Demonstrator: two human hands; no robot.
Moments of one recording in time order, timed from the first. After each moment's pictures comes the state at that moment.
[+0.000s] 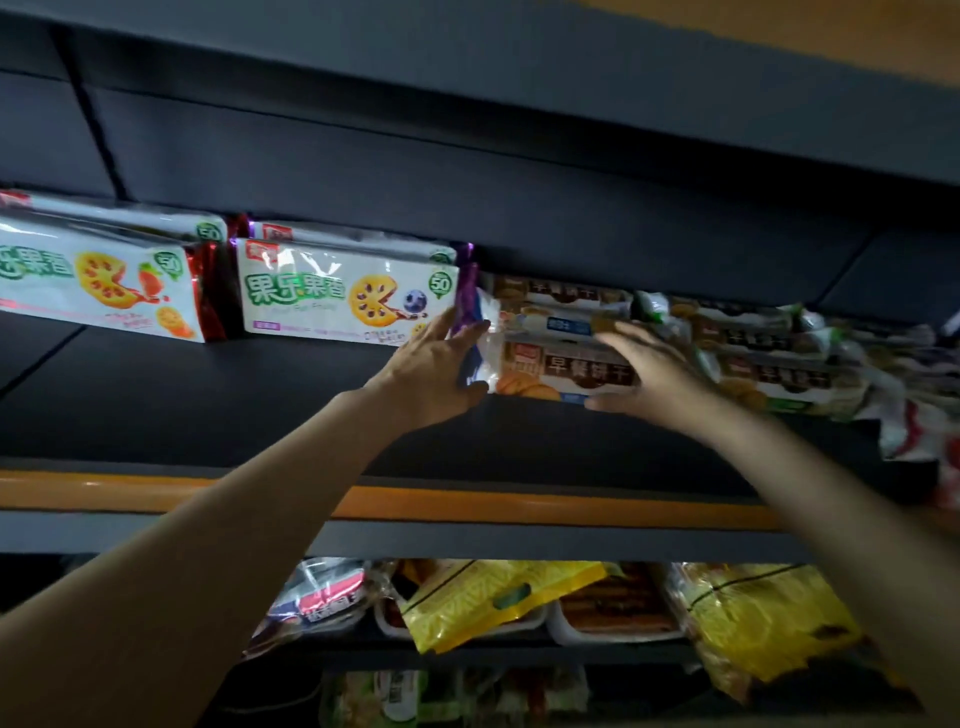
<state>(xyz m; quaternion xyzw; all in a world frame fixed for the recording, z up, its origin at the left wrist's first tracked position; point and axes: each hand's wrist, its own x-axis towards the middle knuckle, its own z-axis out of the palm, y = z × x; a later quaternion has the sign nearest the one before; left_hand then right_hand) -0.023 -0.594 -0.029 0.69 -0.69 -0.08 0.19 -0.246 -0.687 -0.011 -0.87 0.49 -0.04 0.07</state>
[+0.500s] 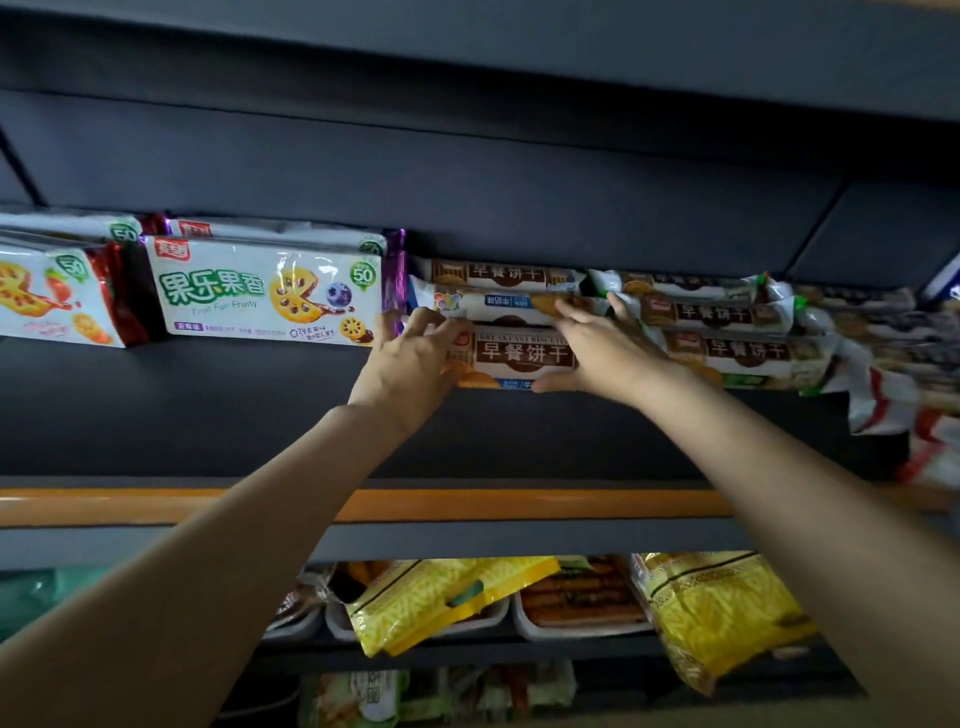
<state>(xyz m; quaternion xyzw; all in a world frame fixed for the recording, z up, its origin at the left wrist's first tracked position) -0.086 -0.606 -0.025 0.74 -0.65 0.03 0.13 -0.257 -0.728 -0.020 -0.90 0.43 0.04 -0.03</state>
